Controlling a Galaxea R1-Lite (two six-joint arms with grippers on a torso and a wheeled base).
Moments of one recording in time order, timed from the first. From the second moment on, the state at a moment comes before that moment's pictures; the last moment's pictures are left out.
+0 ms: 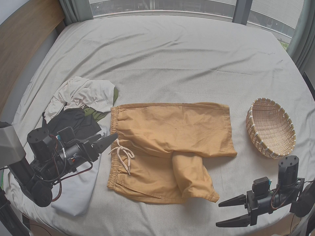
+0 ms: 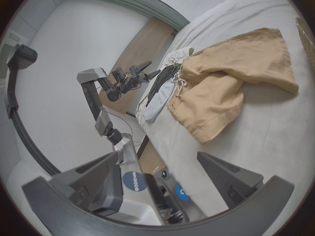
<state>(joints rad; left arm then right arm) -0.24 1.93 -0.32 -1.55 -0.41 -0.46 0.41 1.68 -0.02 -1.02 0.87 0.13</state>
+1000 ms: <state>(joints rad) -0.24 1.93 -0.33 -1.55 -0.41 -0.46 0.20 1.79 -0.33 -0.82 0.77 0.35</state>
